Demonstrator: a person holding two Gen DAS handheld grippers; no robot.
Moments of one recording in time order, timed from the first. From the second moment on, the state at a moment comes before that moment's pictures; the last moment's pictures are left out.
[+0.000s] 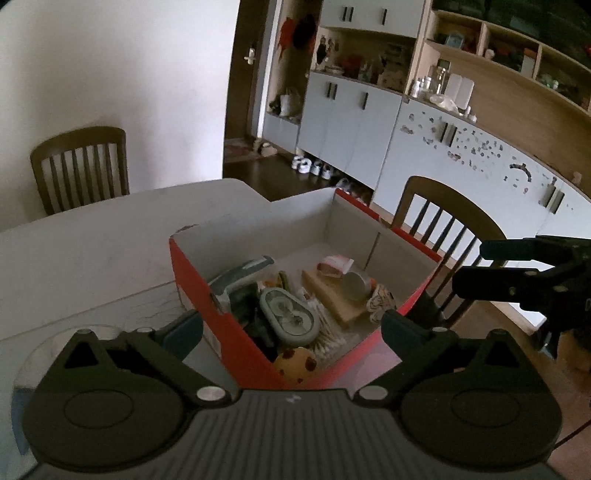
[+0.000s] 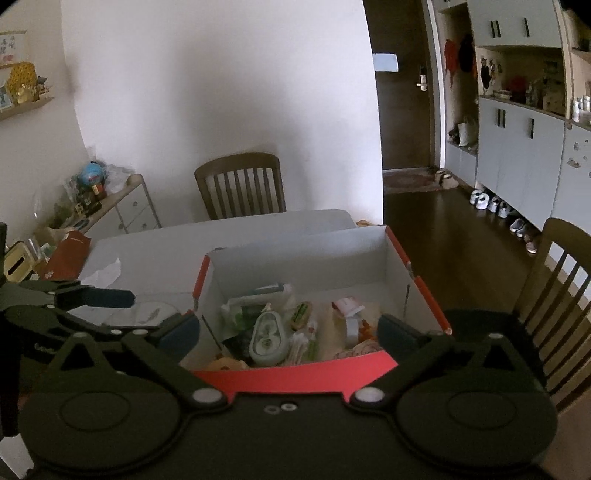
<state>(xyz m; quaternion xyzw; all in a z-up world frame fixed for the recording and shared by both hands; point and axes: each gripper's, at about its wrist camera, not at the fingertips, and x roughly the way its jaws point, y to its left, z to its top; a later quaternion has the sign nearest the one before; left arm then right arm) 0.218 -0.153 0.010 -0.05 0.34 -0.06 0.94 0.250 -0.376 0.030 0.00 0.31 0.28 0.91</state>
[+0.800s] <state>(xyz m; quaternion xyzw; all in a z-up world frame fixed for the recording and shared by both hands) 0.191 -0.164 0.009 -0.04 0.32 -0.08 0.94 0.235 -0.375 0.019 0.00 0.33 0.28 0.90</state>
